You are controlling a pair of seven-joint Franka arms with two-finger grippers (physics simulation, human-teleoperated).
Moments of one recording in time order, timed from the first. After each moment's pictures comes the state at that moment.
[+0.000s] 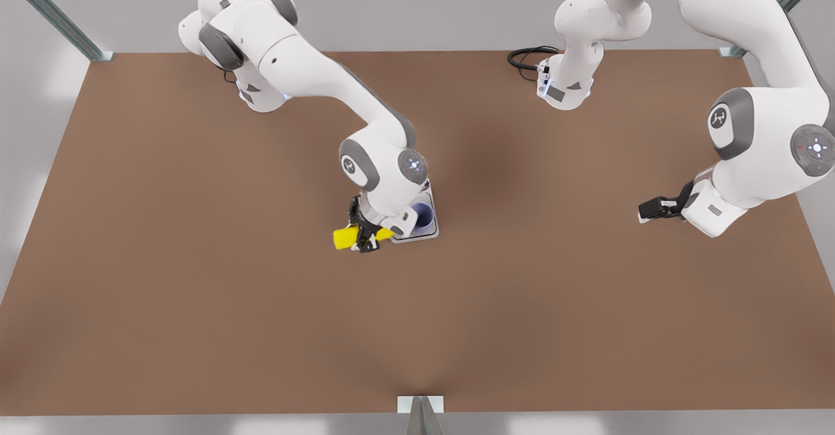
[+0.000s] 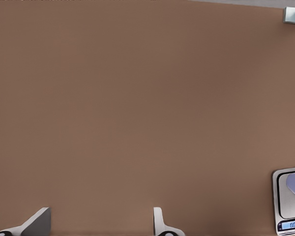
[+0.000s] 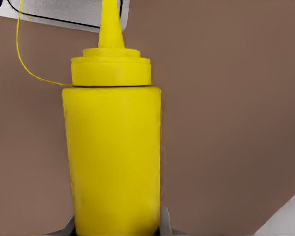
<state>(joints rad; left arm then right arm) -0.05 0.23 0.06 -1.47 -0.09 1.63 -0.02 0.60 0.70 0.12 -1.19 -0.47 1.66 -1.09</state>
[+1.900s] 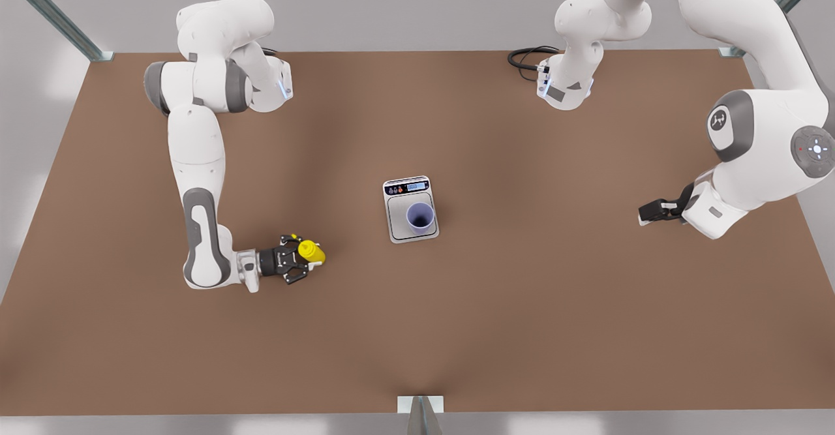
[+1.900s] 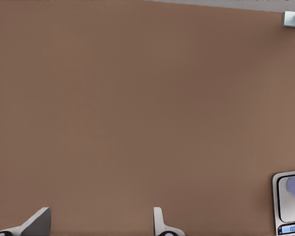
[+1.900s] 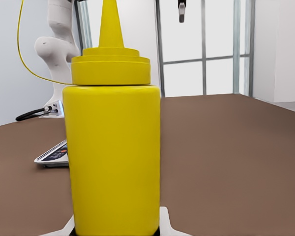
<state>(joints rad) -0.05 0.23 0.06 -1.47 -0.09 1.64 -0.02 0.19 0.99 -0.25 -1.54 1.44 1.46 -2.48</state>
